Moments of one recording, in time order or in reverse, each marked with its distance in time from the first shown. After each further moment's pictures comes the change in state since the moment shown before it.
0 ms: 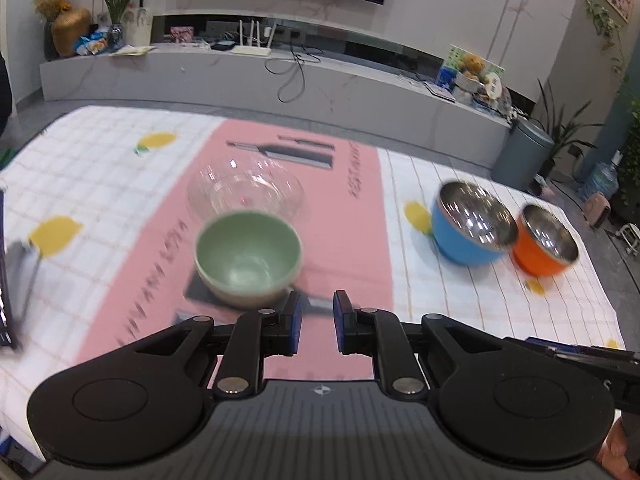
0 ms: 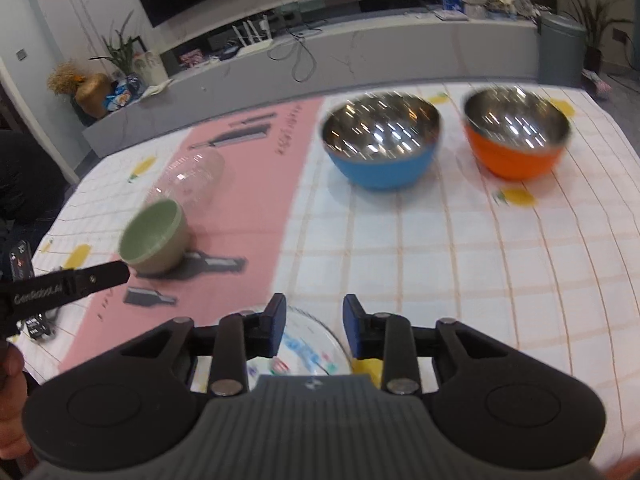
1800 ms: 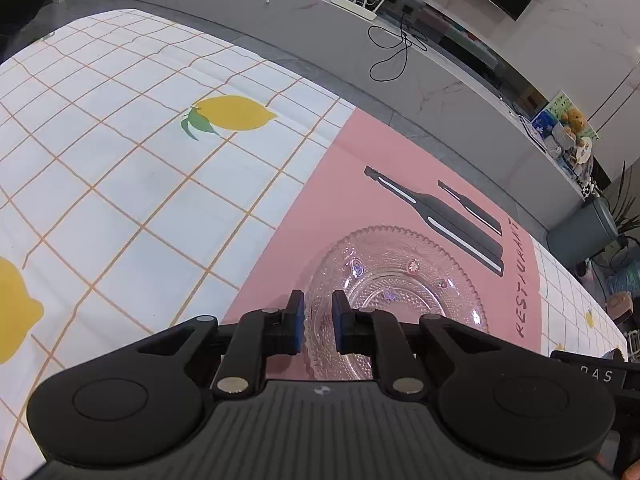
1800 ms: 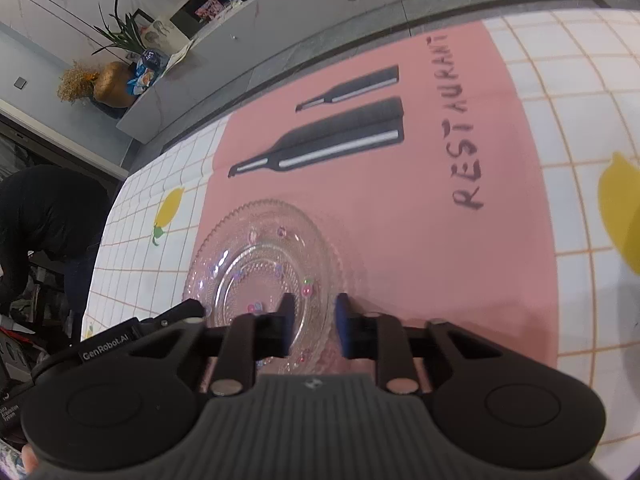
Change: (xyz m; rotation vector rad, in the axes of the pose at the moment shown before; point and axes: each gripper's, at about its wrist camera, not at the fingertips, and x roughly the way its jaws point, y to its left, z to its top) left arm 0.179 0.160 0.088 -0.334 0.121 0.013; right arm 0.267 0.084 0.147 0.207 0.268 0.256
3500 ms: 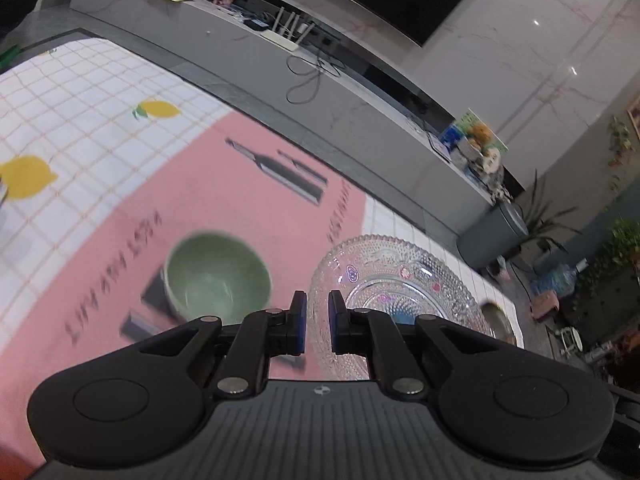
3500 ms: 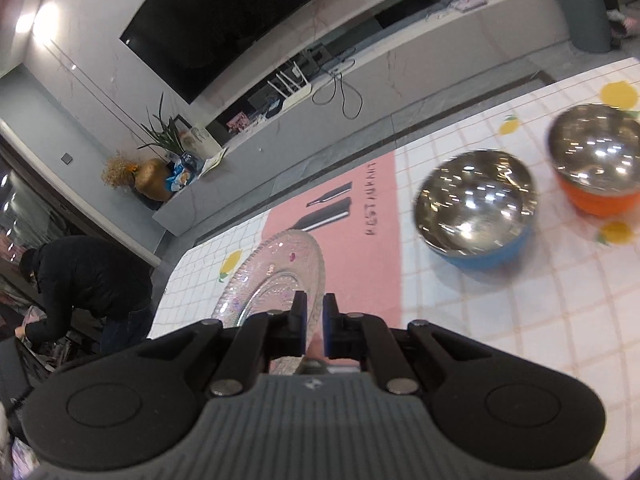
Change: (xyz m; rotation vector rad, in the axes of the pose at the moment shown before) left arm -0.164 -0.093 -0.129 0.004 -0.091 -0.203; right arm -0.260 -0.038 -0.138 -0.001 -0.364 0.060
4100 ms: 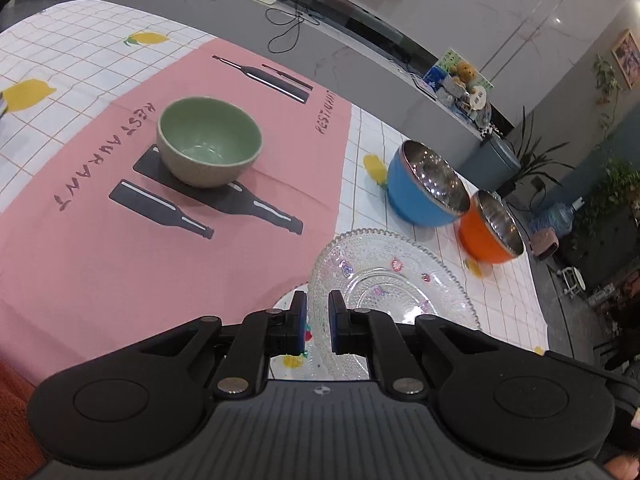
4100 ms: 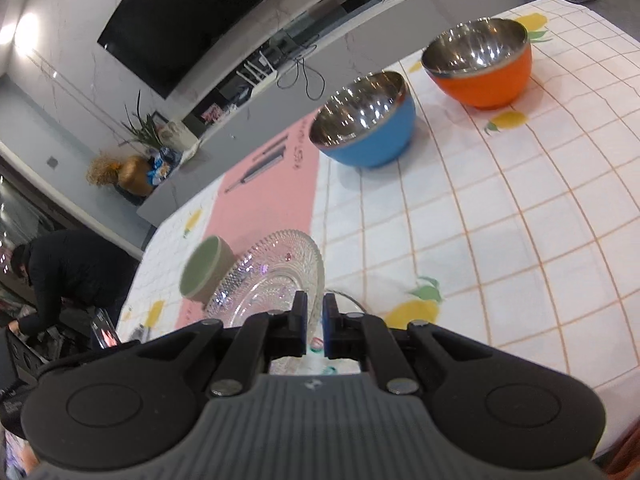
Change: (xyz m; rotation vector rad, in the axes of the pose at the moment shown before) left arm 0.000 0.001 -0.095 0.096 0.104 -0.013; right arm -0.044 -0.082 -0.088 0.066 0.042 -0.038
